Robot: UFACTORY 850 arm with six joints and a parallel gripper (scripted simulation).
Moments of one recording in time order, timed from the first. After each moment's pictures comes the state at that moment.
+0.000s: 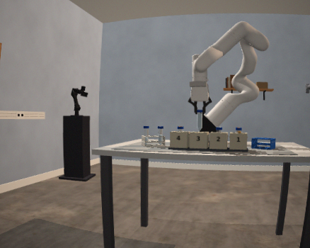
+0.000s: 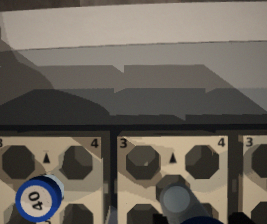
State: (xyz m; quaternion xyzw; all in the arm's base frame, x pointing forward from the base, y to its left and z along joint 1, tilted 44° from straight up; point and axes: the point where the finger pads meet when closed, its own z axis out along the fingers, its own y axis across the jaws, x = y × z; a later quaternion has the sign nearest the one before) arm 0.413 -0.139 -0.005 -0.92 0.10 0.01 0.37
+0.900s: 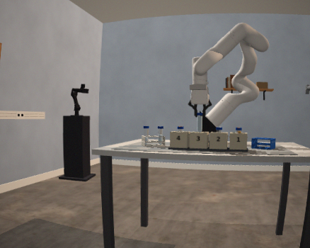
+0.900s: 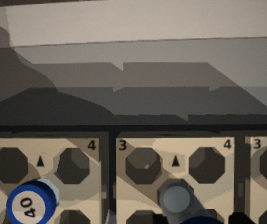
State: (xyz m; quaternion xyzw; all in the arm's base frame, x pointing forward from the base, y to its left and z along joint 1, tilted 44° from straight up) arm 0.414 -0.128 -0.017 -0.92 0.10 0.01 0.37
